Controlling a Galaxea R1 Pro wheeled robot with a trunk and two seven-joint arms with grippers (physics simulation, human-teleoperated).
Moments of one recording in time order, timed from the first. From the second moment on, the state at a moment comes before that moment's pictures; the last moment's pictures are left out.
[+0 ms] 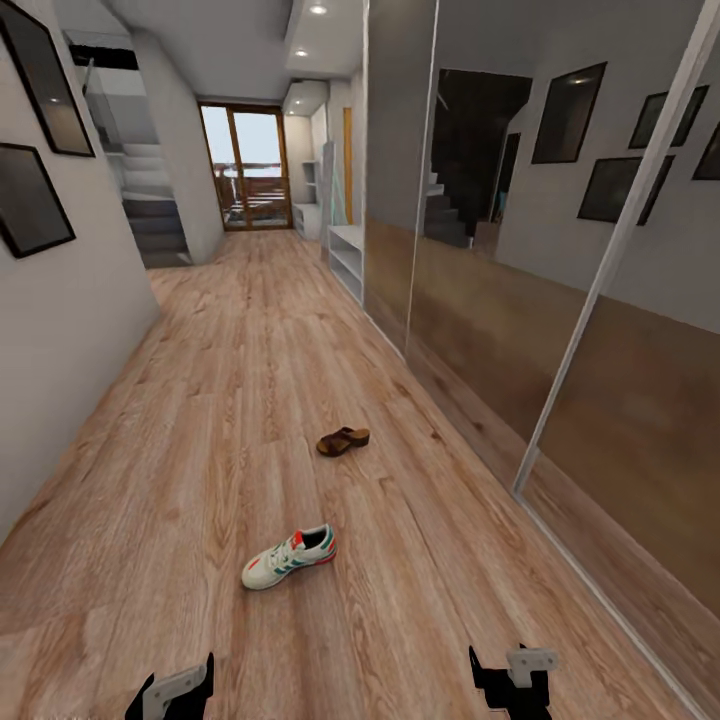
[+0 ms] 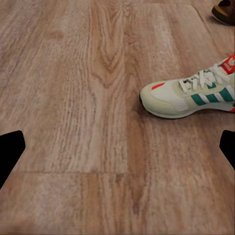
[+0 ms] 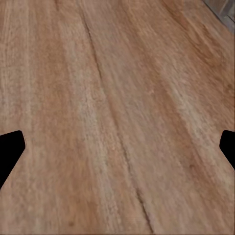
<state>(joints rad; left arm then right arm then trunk) -0.23 0.03 0.22 -0.35 0.10 -0.67 -0.01 -0.39 -0.04 -0.08 -0.16 0.09 -0.61 0.02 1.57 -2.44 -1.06</state>
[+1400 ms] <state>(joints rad) -0.23 0.03 0.22 -0.35 0.10 -0.67 -0.01 -0.39 -0.04 -0.08 -0.16 0.09 -0.61 0.02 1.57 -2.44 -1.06</state>
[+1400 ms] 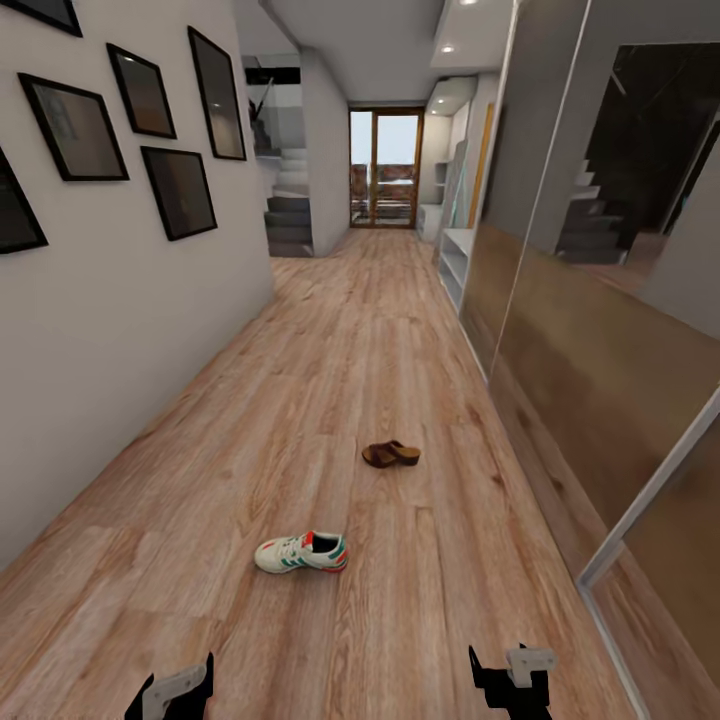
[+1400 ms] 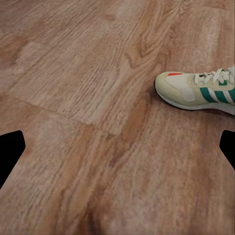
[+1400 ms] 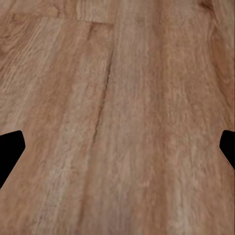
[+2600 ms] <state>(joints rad) -0.23 0.03 0.22 -0.35 0.10 -0.68 -0.01 -0.39 -0.04 -0.08 -0.16 0.09 -0.61 0.01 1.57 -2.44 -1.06</state>
